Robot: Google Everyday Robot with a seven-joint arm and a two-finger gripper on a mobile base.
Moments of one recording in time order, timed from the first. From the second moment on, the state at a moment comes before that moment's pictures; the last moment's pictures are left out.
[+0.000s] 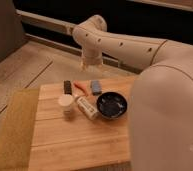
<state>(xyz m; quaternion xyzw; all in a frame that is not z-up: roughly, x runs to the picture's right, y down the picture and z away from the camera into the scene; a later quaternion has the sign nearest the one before) -0.009 -0.099 0.750 -0.15 0.15 0.67 0.71</state>
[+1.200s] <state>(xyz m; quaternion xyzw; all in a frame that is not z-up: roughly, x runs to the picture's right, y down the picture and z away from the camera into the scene) -0.033 -0.155 0.825 -0.13 0.13 0.62 0.77</state>
